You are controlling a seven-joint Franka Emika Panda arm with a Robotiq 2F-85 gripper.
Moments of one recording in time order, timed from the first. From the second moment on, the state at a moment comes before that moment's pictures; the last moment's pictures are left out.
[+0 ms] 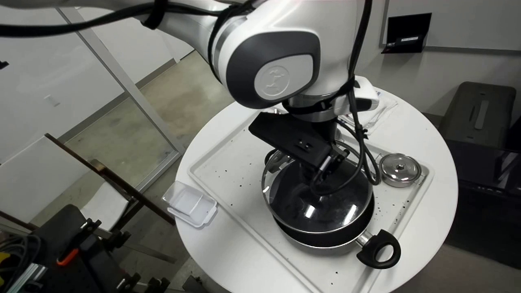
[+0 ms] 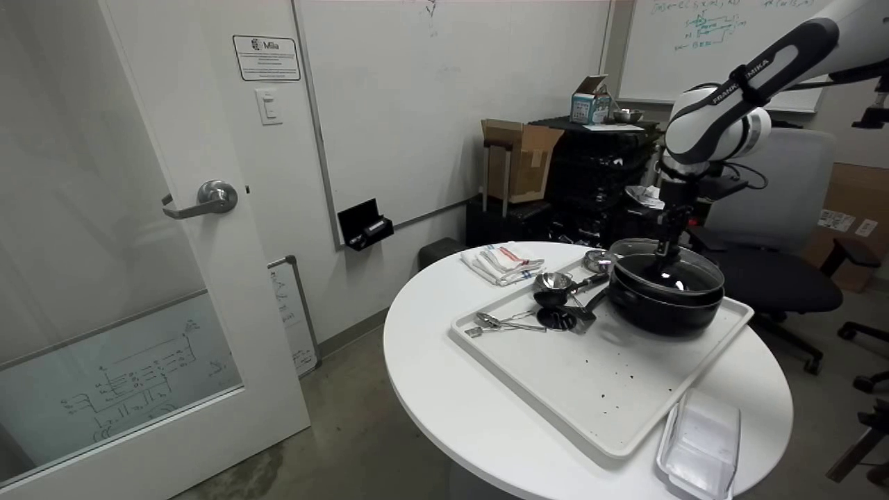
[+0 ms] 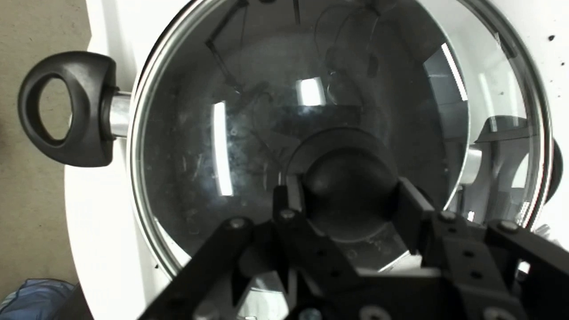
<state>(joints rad) -0.40 0.77 -0.09 -1.64 0.05 2.33 -0.34</state>
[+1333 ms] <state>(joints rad) -0.11 0.56 -0.05 -1.95 -0.16 2.44 -0.34</state>
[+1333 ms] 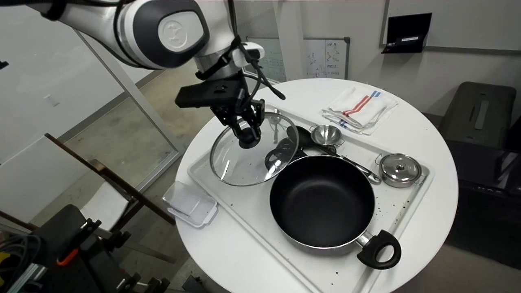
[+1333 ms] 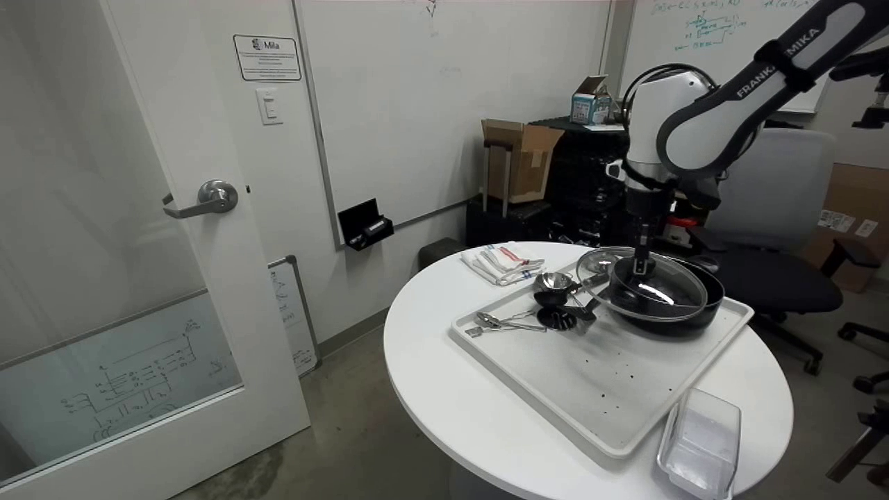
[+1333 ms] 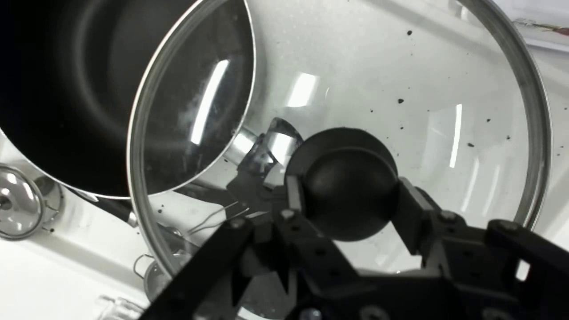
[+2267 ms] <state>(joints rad) 0.06 0.51 0.00 -2.09 -0.29 2.46 -0.29</state>
